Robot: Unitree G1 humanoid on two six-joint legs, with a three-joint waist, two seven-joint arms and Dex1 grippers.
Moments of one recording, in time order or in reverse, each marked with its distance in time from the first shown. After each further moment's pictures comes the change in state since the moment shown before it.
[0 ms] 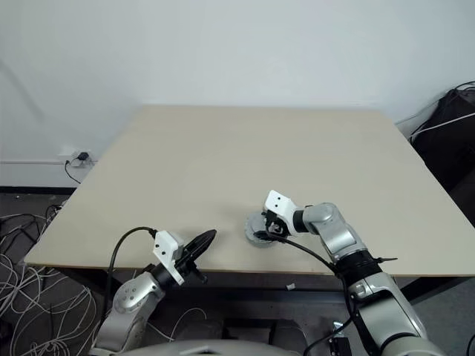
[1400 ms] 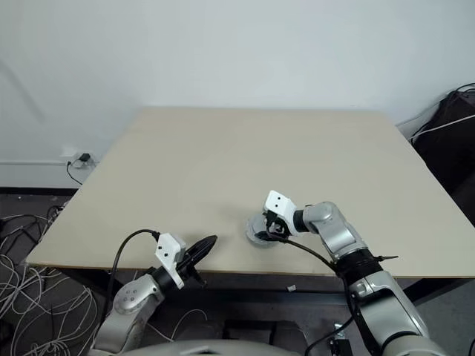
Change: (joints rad) left arm 0.008 0.014 -0.004 0.003 0.008 0.058 -0.003; right arm -0.009 -0.011 0.011 -0.006 -0.004 0.035 0.015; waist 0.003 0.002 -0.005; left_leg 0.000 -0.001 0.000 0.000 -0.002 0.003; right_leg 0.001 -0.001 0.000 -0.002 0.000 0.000
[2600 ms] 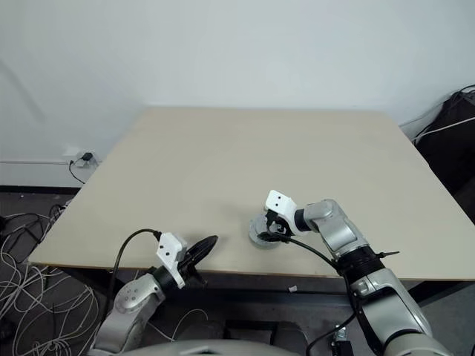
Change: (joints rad) left arm -0.032 -0.010 -0.005 -0.004 0.033 0.042 0.071; right arm -0.011 -0.017 0.019 -0.030 -0.009 0.079 -0.002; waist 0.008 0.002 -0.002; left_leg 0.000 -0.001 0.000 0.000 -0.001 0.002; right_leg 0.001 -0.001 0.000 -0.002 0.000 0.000
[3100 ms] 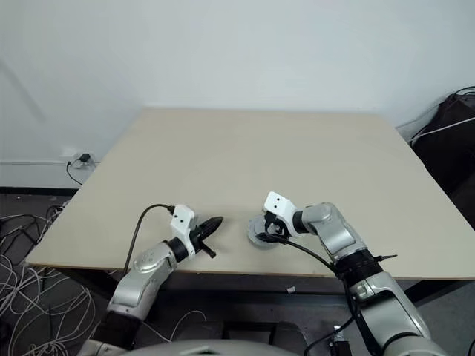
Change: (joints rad) left arm -0.315 -0.073 0.051 0.211 -0.085 0.263 -0.018; right arm 0.031 0.013 -0.003 -0.028 -0.001 -0.002 -0.041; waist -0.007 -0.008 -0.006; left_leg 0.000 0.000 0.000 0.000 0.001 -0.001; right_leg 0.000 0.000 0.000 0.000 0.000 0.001
